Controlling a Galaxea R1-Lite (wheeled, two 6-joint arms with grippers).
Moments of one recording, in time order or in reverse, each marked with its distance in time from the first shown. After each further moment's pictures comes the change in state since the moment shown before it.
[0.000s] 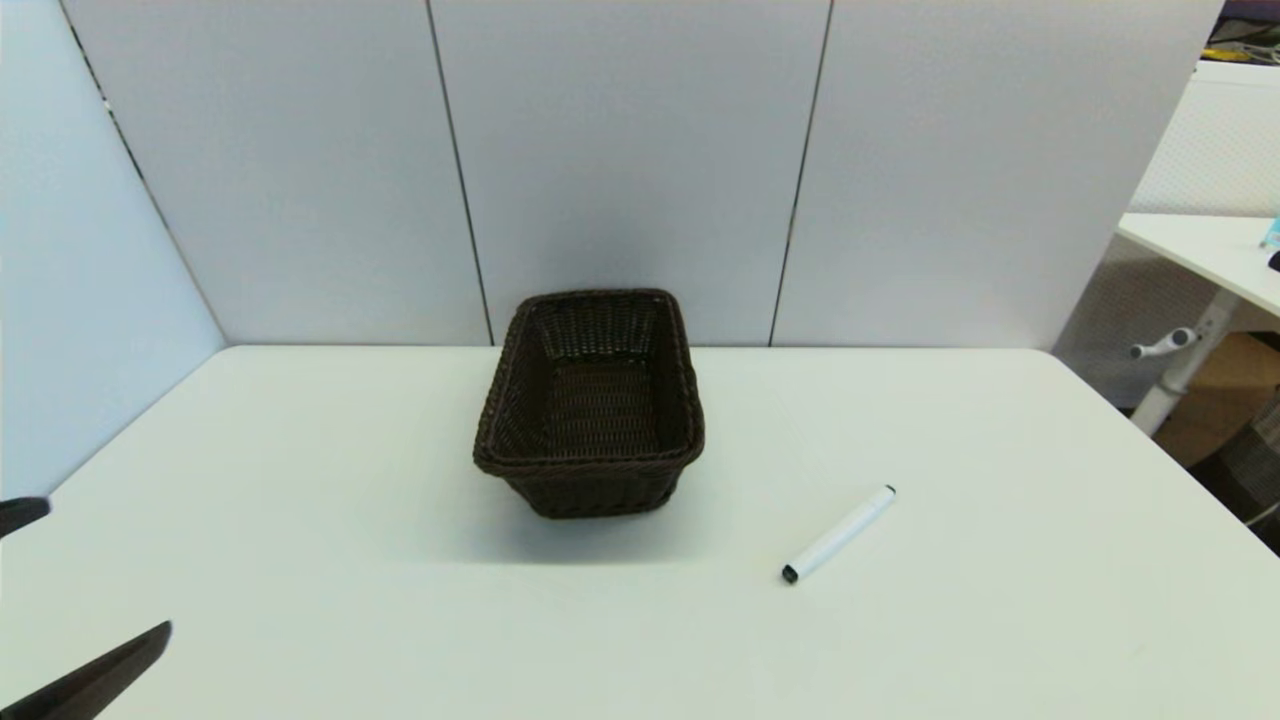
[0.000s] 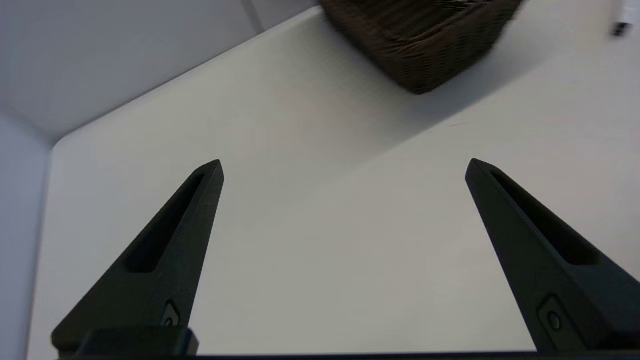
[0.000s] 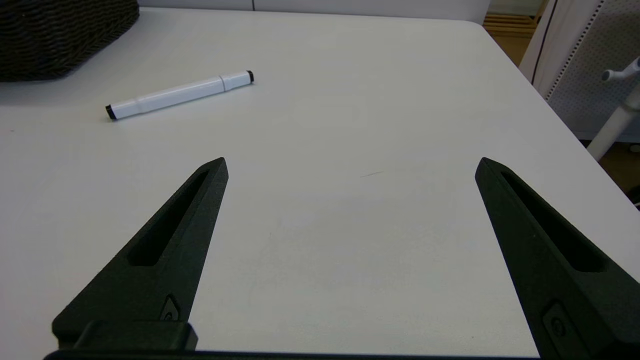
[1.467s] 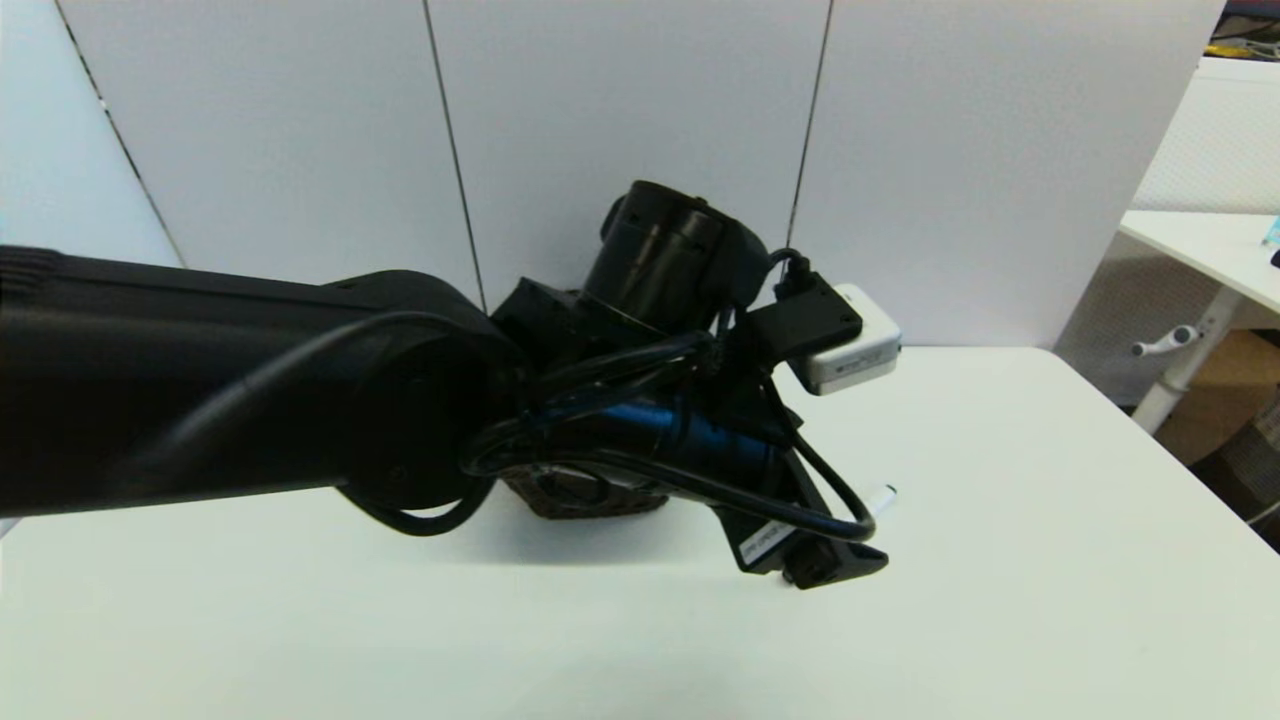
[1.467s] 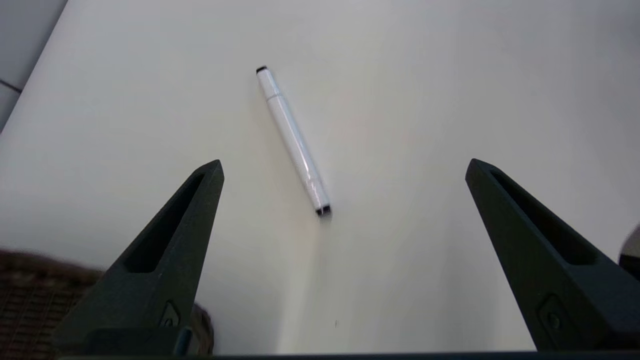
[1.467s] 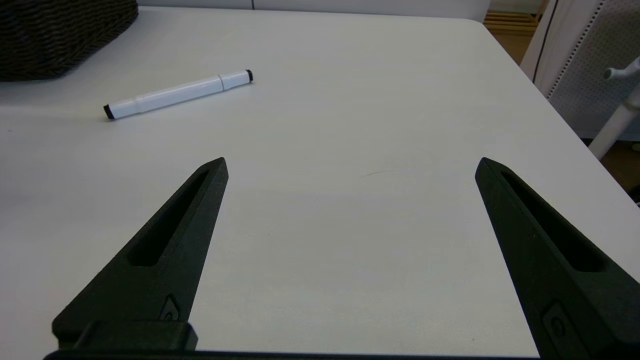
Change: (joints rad) left arm -0.762 1.247 -0.932 -0.014 -0.059 0.027; right arm 0.000 0.000 0.000 0.000 0.000 0.000
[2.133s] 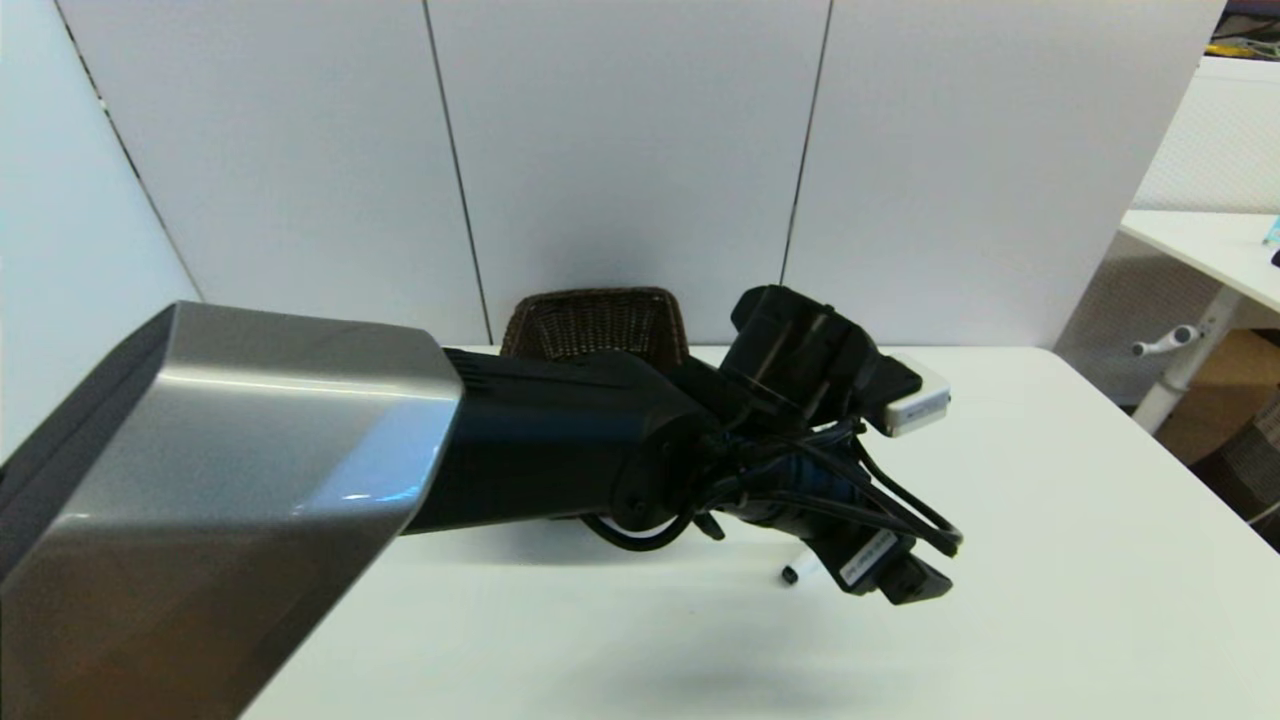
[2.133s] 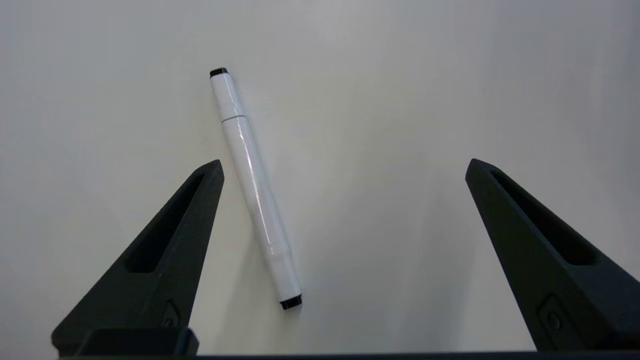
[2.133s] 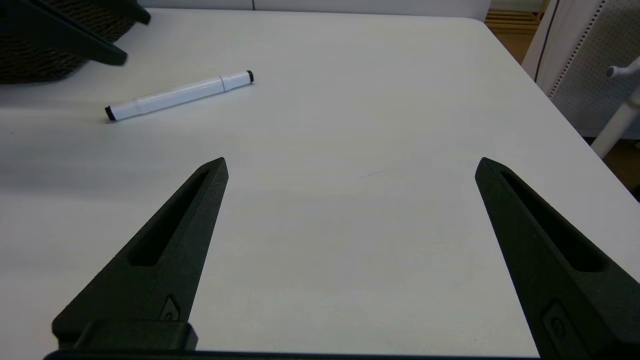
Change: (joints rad) left arm -0.037 0.292 -0.227 -0.005 0.000 -0.192; right arm 0.000 0.000 0.000 -0.001 0.000 0.009
